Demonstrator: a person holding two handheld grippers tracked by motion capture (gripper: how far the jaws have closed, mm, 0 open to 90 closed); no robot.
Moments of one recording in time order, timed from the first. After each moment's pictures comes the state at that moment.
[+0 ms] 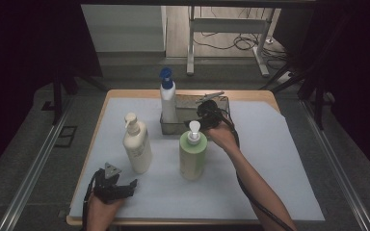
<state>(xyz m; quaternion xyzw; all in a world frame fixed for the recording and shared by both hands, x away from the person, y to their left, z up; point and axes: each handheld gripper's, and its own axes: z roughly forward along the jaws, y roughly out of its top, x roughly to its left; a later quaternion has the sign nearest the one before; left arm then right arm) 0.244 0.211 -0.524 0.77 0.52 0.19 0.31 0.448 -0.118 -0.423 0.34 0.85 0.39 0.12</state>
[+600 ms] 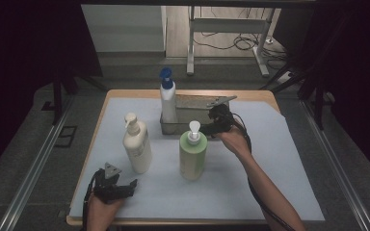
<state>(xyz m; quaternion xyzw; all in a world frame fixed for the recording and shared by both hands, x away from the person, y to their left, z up) 0.243 0.210 -0.524 0.77 0.52 0.19 0.31 0.431 -0.151 -0.420 0.34 0.85 0.39 0.13</state>
